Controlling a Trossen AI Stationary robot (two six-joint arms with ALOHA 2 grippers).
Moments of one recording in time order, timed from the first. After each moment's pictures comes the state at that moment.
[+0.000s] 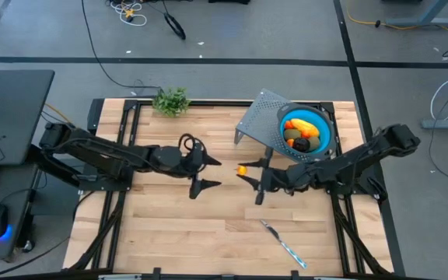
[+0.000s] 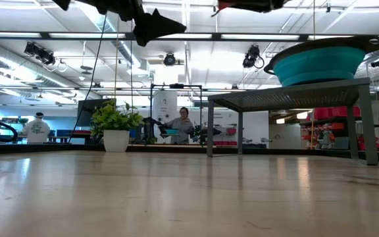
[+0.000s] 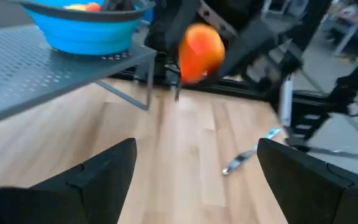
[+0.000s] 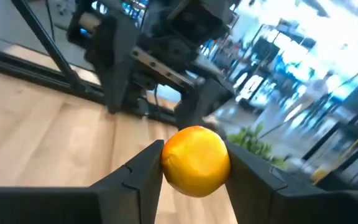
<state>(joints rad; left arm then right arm) -0.15 1.30 0.80 0.26 -0.11 -0.21 0.35 1.37 0.78 0.46 0.59 -0.38</state>
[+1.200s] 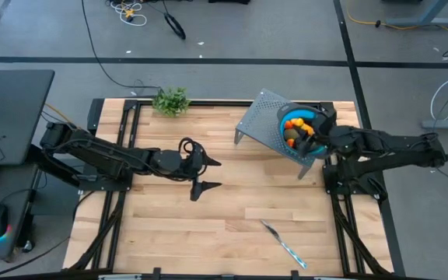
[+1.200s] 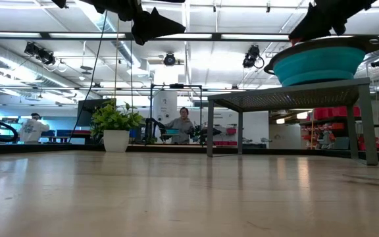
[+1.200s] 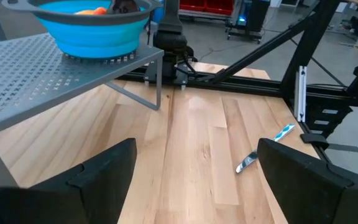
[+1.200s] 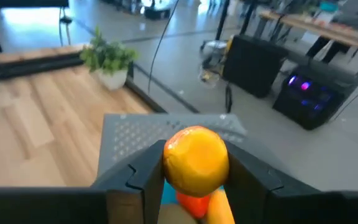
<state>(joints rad) -0.19 1.31 0.80 0.26 -0.21 -0.17 0.04 0.67 0.78 -0.55 0.76 0.16</state>
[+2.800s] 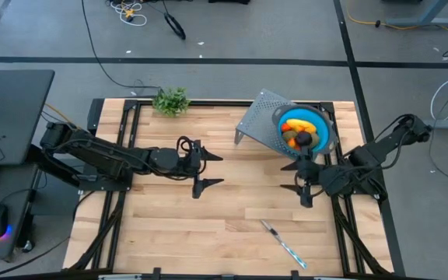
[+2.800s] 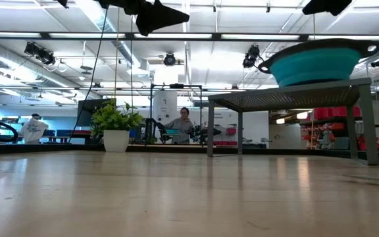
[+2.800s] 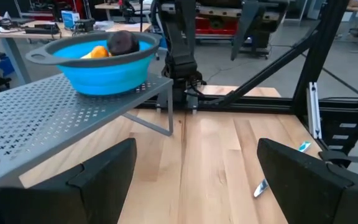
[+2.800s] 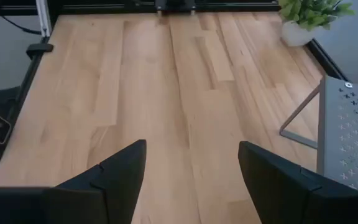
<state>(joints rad) -0.19 1.31 0.80 0.36 -0.25 -0.07 0.54 0.97 0.96 -0.71 0.53 0.38</state>
